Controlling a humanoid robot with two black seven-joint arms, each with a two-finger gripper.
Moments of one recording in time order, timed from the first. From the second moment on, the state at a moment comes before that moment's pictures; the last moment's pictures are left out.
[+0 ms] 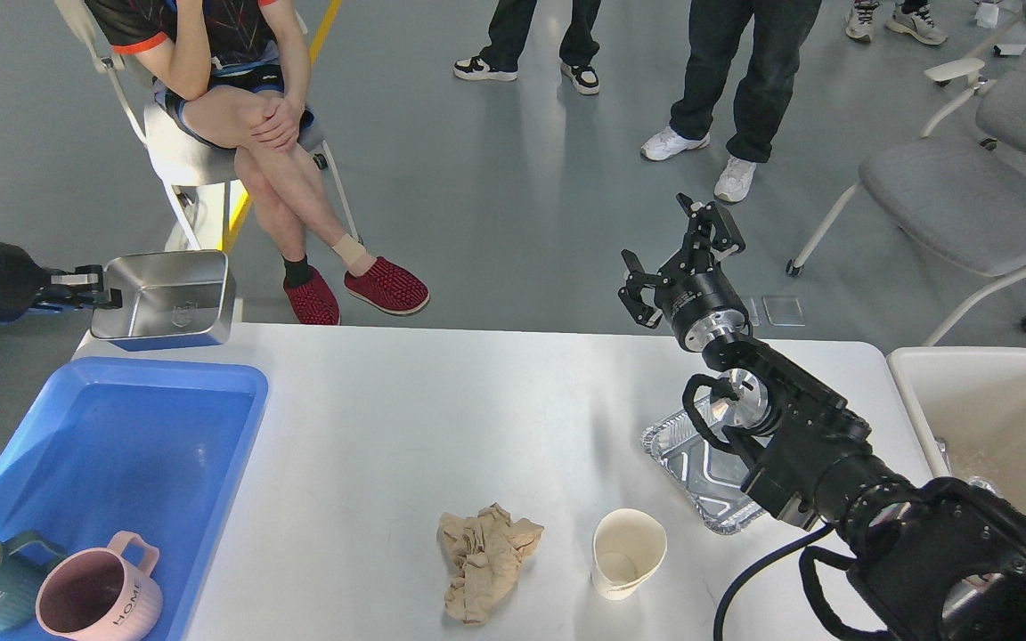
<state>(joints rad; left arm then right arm) -1.19 0.56 0.47 -0.16 0.97 -0.63 -0.63 0.84 0.12 0.98 0.31 -0.21 0.35 0.39</state>
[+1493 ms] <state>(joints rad) -0.70 0.48 0.44 0.00 0.69 -0.30 -0.53 0.80 0.10 0.95 0.31 -0.21 0.35 0.39</state>
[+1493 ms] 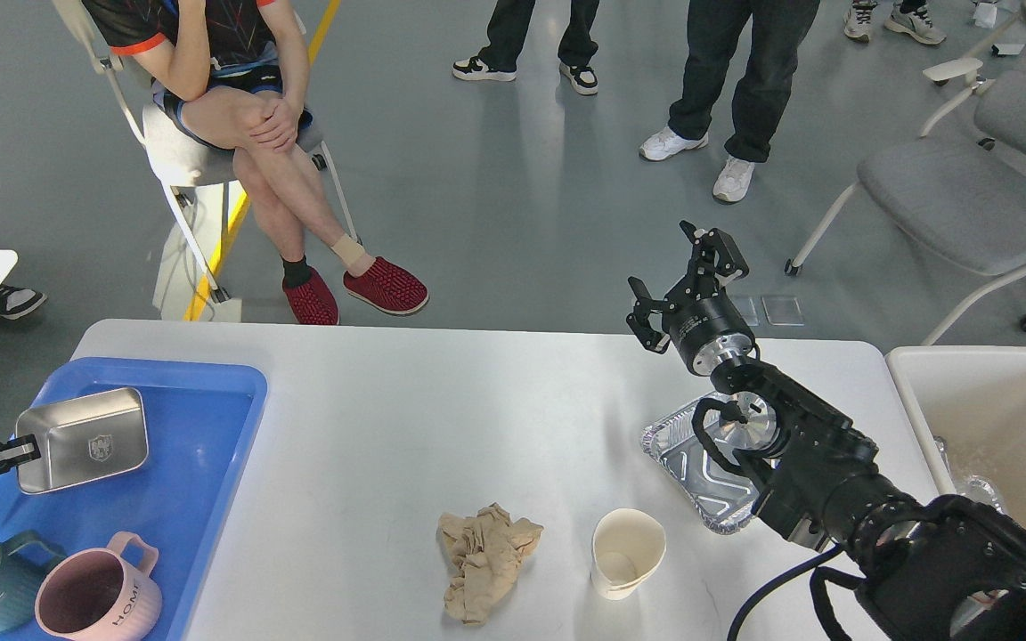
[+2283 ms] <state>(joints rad) -0.69 0.49 0.44 0.00 0.67 -0.30 -0.55 0.80 0.10 0.95 0.31 -0.21 0.35 0.39</state>
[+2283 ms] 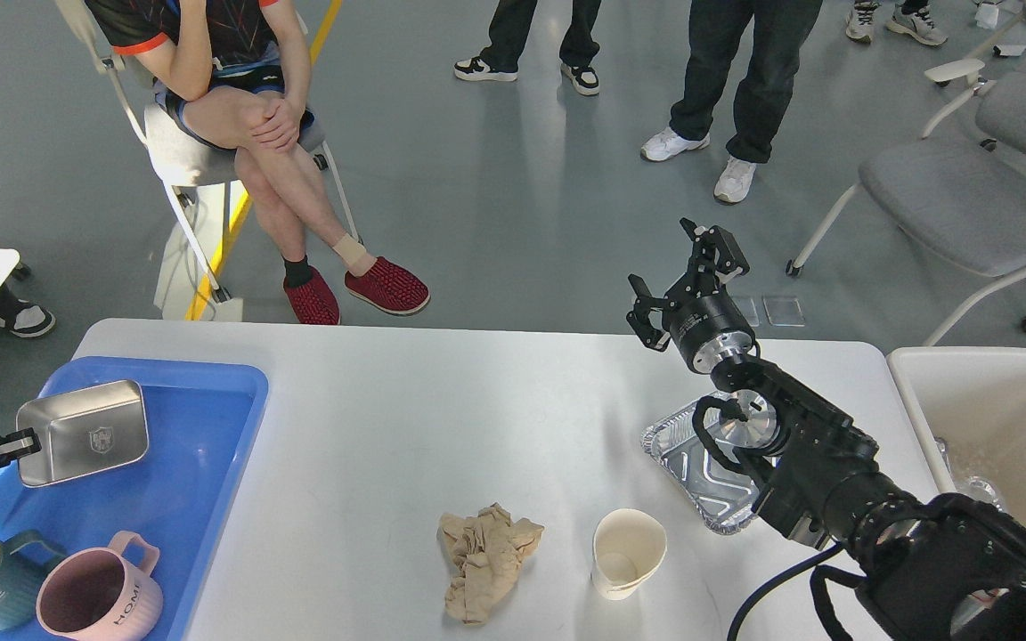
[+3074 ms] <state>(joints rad) -0.70 0.49 0.43 0.00 0.65 -0.30 -0.57 0.81 0.10 0.95 0.31 -0.21 0.35 0.39</state>
